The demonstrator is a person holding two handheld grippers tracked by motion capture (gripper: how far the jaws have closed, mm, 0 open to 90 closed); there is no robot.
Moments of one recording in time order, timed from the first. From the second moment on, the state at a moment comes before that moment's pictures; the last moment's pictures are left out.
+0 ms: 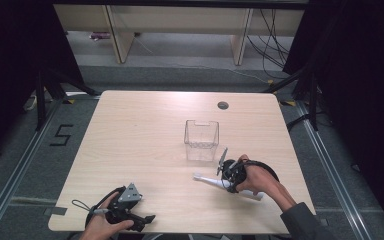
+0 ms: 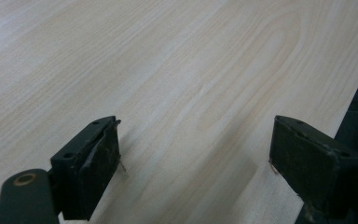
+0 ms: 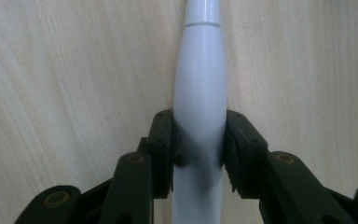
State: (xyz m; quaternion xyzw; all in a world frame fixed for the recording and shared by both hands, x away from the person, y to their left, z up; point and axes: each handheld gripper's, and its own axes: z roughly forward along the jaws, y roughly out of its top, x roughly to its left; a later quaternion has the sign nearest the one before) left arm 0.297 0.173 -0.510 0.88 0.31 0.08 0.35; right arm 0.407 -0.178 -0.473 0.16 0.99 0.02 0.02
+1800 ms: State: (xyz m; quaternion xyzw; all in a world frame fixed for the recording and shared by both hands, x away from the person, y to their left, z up) left arm 0.298 0.174 -0.510 0.88 0.32 0.08 0.35; right arm 0.394 -0.193 -0.435 0.21 0.94 0.25 0.08
